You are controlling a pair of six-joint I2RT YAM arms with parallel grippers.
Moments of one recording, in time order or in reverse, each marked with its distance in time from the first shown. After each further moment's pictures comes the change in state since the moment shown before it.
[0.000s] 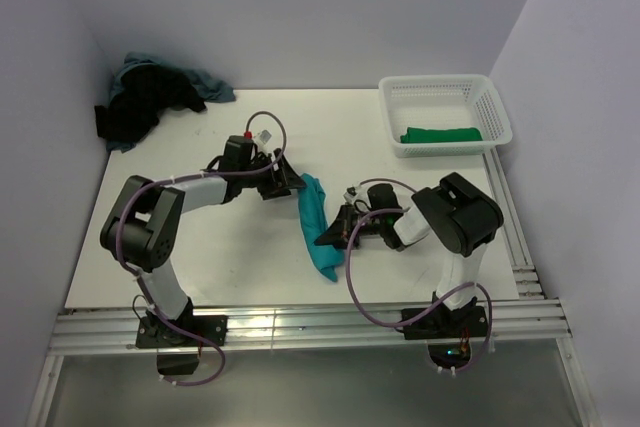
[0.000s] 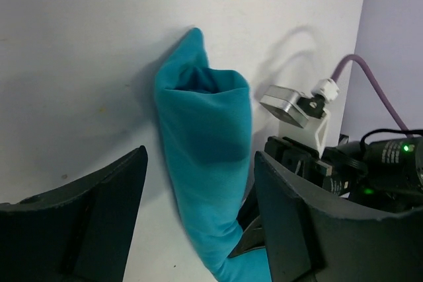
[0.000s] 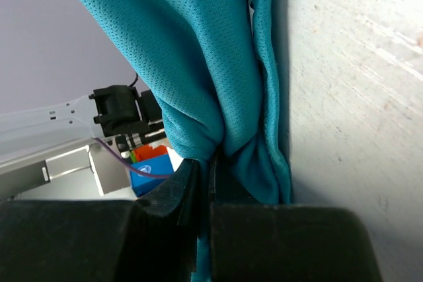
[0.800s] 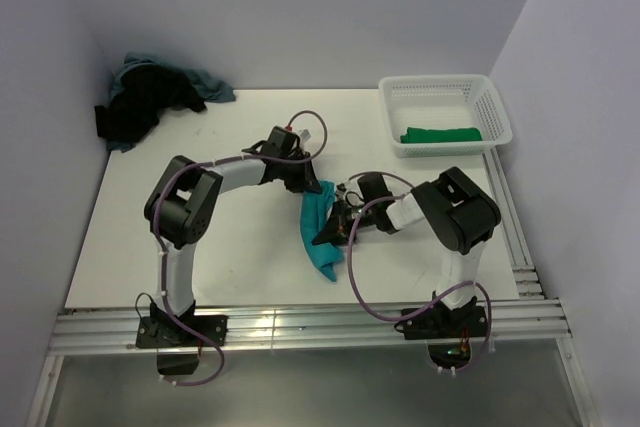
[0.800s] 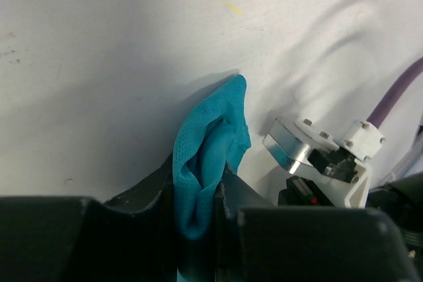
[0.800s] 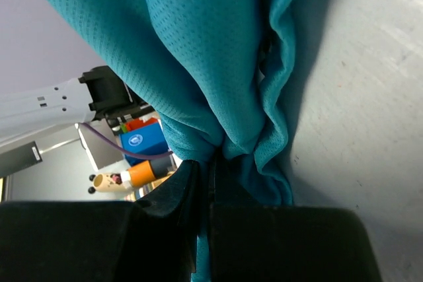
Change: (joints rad) left arm -0.151 0.278 0.366 -0.256 -0.114 0.145; right arm -0.002 0.025 0.169 -0.339 -0.088 -0.159
